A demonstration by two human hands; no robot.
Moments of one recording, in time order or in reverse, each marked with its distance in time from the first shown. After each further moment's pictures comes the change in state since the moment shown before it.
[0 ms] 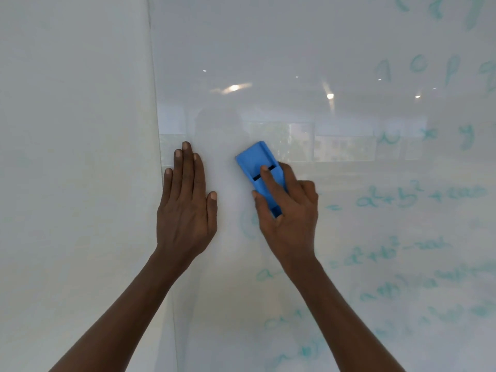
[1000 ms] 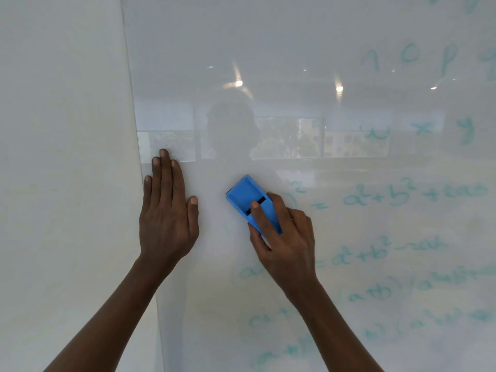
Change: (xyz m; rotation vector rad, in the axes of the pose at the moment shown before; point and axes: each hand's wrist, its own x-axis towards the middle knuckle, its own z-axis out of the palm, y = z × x) left_hand -0.015 0.006 0.006 0.041 0.034 -0.031; right_hand -0.044 0.039 -0.022 -0.167 -0.007 -0.270
